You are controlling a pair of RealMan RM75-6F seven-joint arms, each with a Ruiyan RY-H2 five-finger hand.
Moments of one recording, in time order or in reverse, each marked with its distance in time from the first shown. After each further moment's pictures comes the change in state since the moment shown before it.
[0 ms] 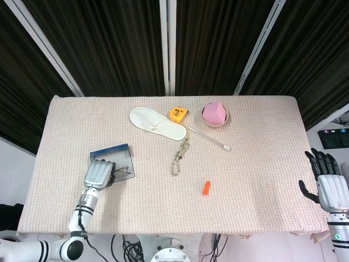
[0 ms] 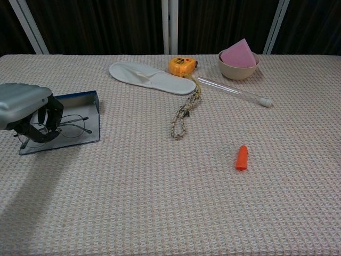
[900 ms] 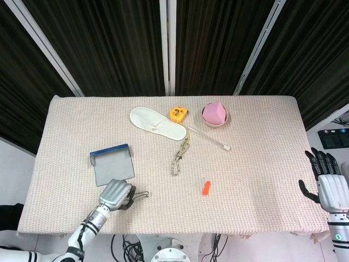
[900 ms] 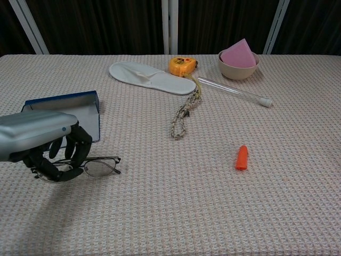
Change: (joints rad) left arm -0.007 0.114 0.083 -0.296 0.071 -0.156 -0.051; right arm -0.001 0.004 0.001 -0.003 -0.005 0.007 0.007
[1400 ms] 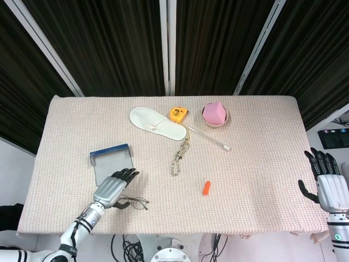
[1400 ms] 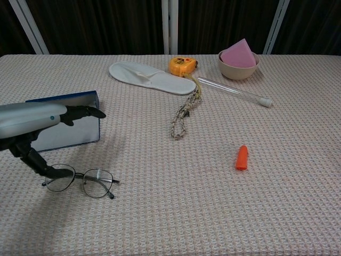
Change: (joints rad) left arm -0.002 0.096 -0.012 -0.030 0.039 -0.035 -0.138; right arm 0.000 0.000 -0.001 -0.005 -0.003 0.003 -0.010
